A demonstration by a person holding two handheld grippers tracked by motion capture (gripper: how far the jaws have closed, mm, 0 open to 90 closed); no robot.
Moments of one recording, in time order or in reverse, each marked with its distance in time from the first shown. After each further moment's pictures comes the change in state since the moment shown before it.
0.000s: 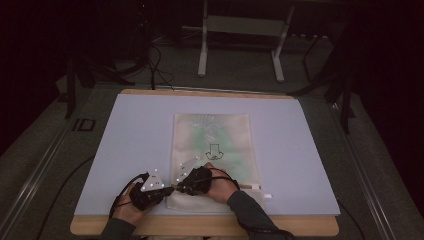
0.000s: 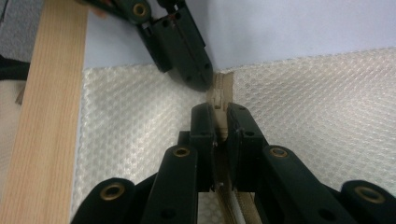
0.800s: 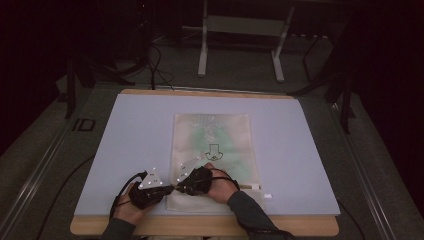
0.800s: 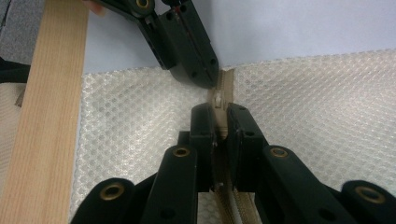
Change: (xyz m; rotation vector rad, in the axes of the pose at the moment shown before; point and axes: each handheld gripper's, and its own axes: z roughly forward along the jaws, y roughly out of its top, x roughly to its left) left arm 0.003 0.000 -0.003 -0.043 -0.005 -0.066; right arm -0.001 -0.001 0.001 -0.017 0.002 0.013
